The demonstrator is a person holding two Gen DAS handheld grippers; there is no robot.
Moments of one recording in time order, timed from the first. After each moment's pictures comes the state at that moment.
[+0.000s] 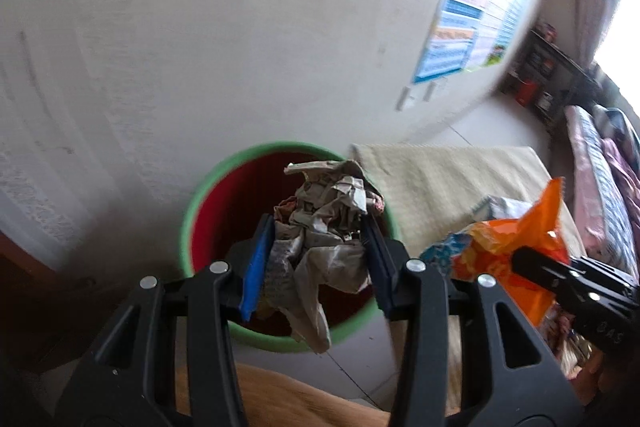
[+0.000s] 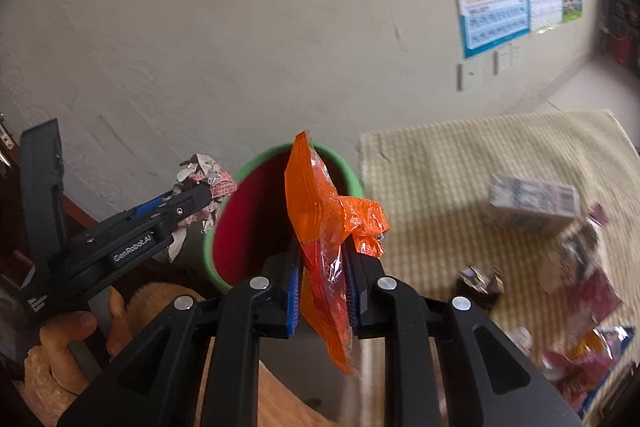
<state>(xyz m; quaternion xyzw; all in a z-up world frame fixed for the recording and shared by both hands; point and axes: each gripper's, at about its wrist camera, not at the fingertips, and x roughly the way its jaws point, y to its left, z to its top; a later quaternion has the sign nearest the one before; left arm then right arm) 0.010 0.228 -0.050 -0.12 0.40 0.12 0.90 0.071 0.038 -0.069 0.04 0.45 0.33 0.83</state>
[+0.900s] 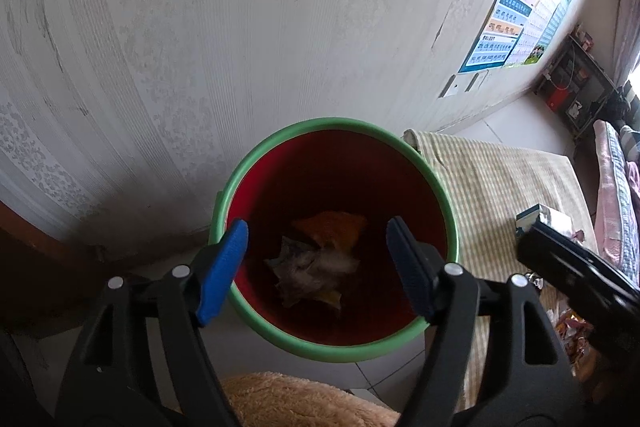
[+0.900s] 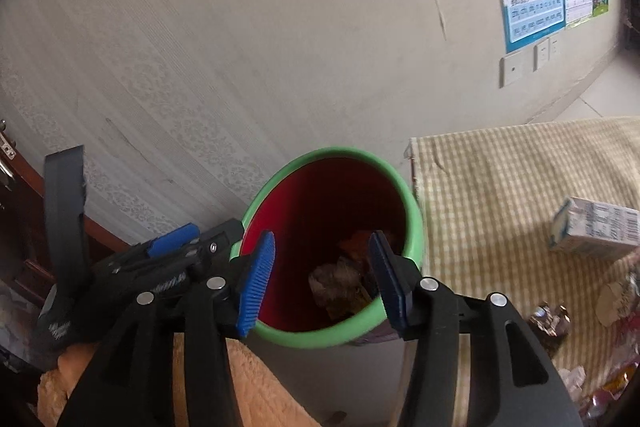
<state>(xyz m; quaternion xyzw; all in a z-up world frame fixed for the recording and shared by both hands) 0.019 0.267 -0.079 -0.14 0.44 0.15 0.87 0.092 0.090 -0.083 0.05 0.46 0.36 0.81</state>
